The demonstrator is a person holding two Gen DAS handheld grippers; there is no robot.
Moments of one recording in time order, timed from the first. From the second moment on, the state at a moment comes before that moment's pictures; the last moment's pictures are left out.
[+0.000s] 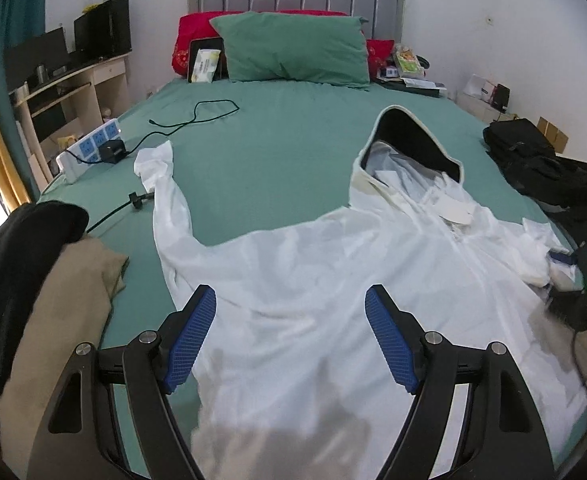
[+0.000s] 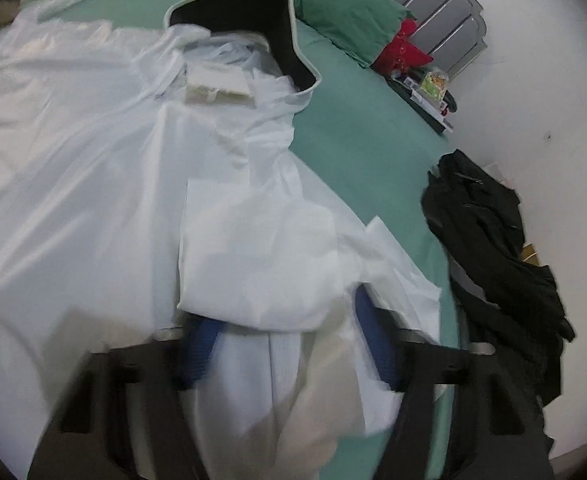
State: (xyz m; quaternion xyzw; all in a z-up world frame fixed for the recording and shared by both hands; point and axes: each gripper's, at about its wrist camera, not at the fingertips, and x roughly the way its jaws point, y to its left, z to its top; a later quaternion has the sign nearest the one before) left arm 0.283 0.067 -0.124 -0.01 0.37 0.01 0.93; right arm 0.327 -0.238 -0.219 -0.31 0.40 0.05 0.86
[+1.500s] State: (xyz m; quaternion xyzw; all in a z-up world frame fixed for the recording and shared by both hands) left arm 0.330 0.280 -0.095 -0.12 0.30 0.10 0.94; right arm 0.373 0.061 -0.157 -0.13 0.38 0.21 0.89
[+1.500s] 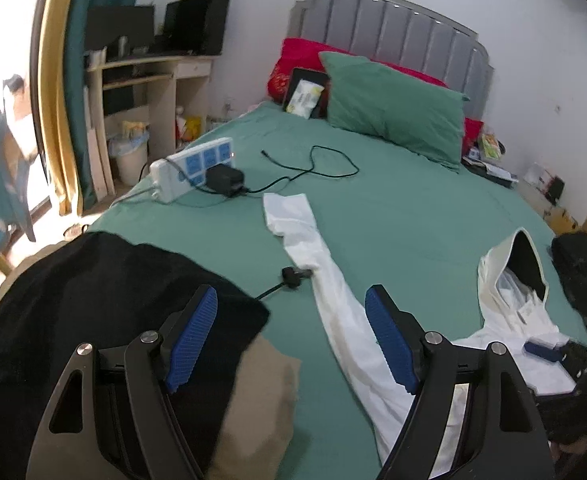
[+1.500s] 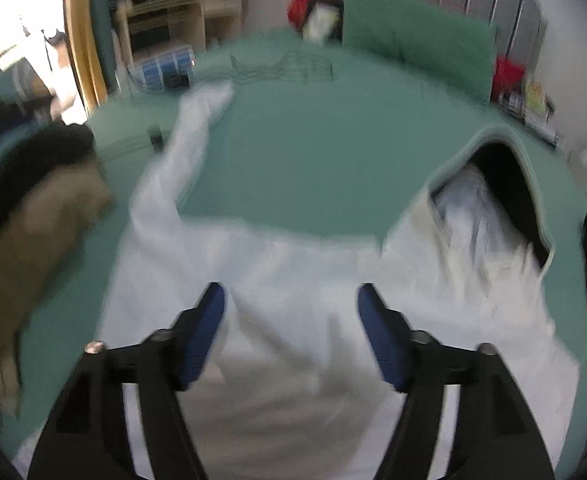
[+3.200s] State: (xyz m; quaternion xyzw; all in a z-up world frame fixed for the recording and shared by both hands) left arm 0.352 0.294 -0.131 -0.20 0.38 0.08 0.90; right arm 0.503 0.191 -0.237 -0.12 0.46 0.30 0.83
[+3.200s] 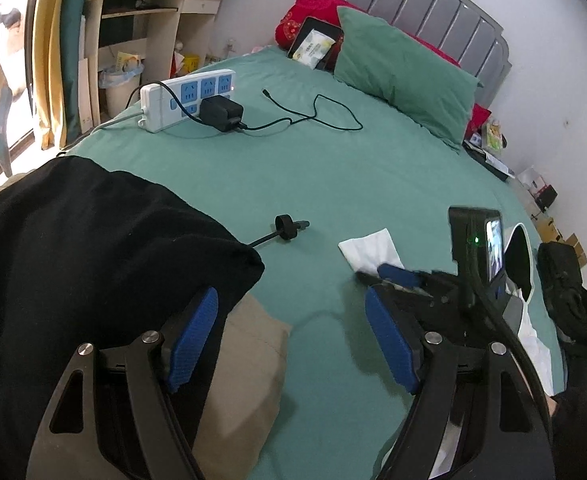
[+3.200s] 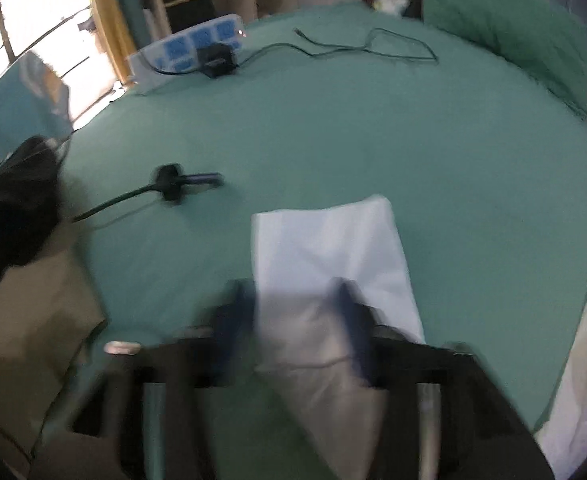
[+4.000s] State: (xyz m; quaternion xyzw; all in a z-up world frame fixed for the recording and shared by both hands) left arm 0.355 0.129 -0.165 -0.12 0.46 -0.07 0.88; right arm 0.348 -0.185 -0.055 0.08 0.30 0.20 0.93
